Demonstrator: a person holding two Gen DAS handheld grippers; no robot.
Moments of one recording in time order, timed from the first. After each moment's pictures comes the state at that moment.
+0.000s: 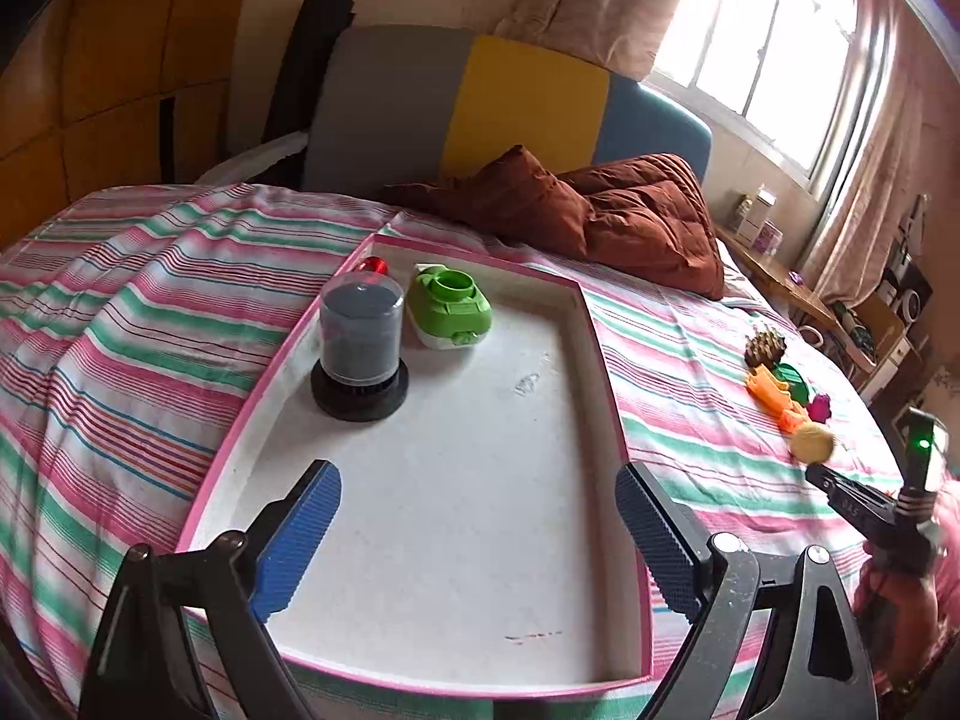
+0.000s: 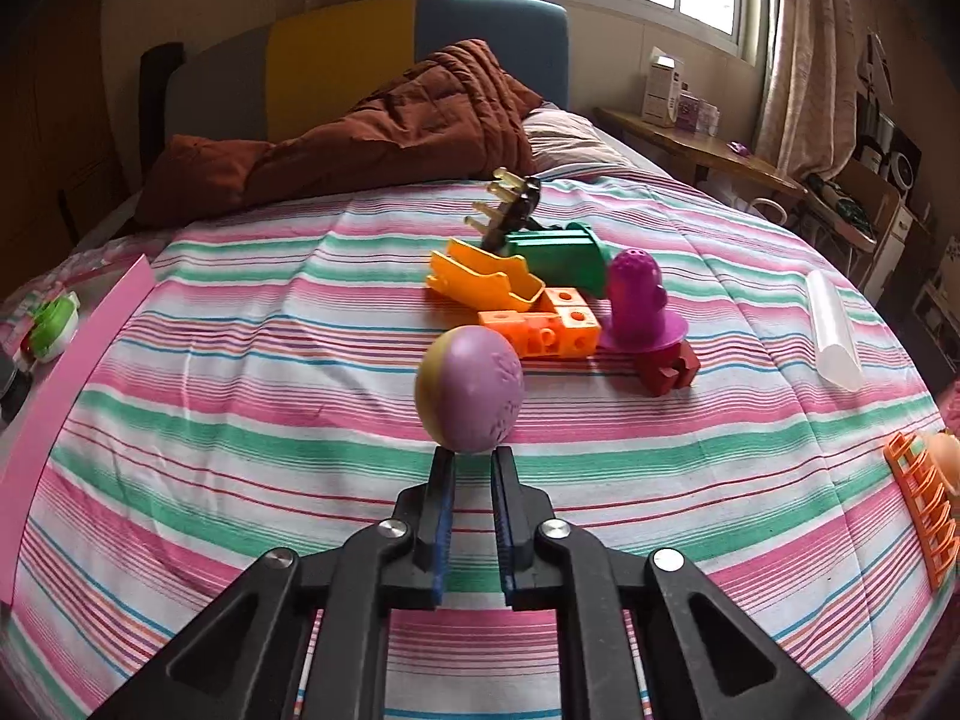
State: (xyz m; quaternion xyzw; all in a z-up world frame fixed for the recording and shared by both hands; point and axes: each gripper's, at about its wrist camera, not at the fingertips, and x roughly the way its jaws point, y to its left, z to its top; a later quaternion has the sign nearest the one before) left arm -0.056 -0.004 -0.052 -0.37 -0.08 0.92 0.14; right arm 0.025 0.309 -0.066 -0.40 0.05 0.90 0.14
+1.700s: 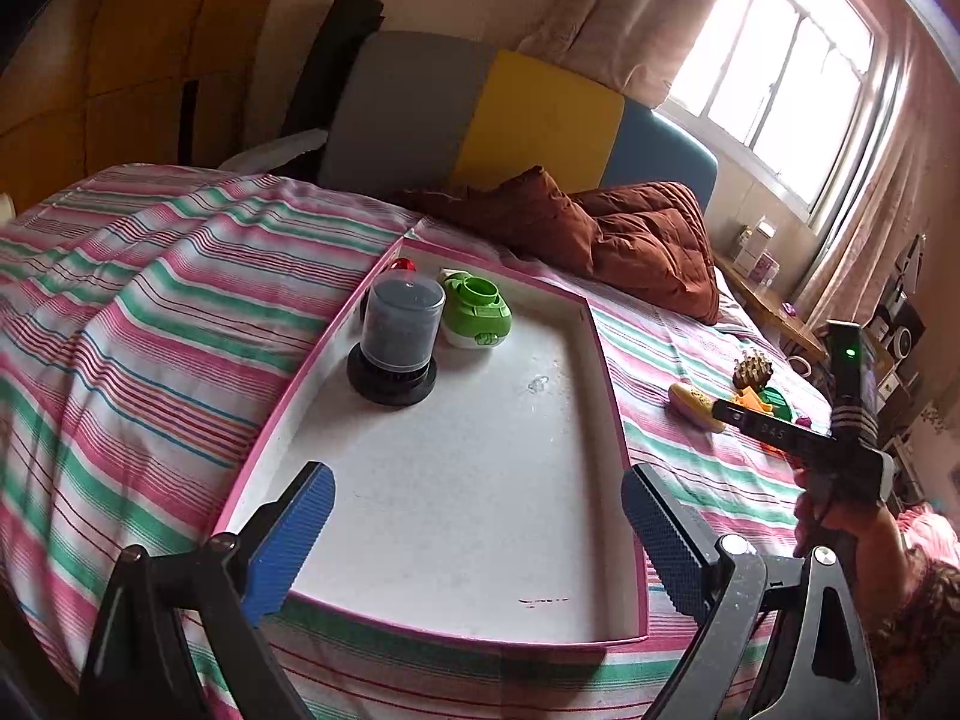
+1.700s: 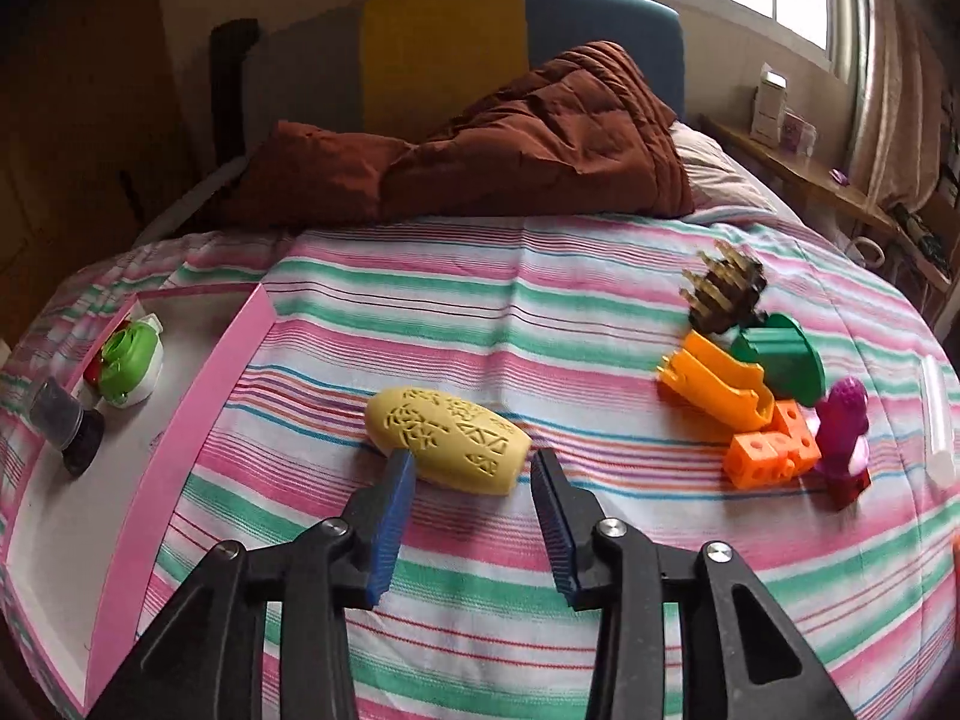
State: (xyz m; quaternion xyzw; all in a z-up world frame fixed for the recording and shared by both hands) left arm -0.038 -0.034 -0.044 -0.36 -0.12 0.92 0.13; right arm -0.070 0.229 -0.046 -0.42 0.04 0.91 0.05
